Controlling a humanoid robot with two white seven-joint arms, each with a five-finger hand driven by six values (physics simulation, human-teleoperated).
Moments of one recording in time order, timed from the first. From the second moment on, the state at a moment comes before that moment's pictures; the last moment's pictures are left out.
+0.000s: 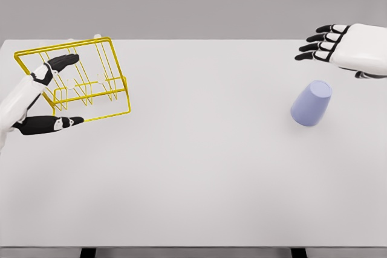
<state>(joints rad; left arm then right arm) 0.05 0.83 -0.16 -1.73 -0.06 -0.61 0.06 -0.60 -1.06 0.35 -1.75 0.45 -0.61 0.61</state>
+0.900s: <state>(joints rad) 0.04 0.84 -0.15 -1.73 -0.06 -0.61 0.06 -0.77 -0.97 0.63 -1.29 0.39 -0.61 0.61</state>
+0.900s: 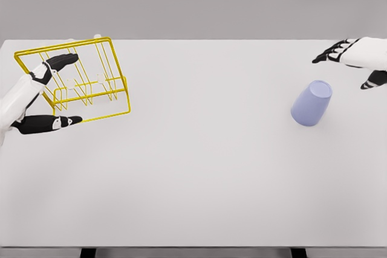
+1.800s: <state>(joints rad) 0.04 0.84 -0.15 -1.73 -0.06 -0.61 0.06 -0.80 -0.89 0.75 -1.23 0.40 -0.61 0.61</state>
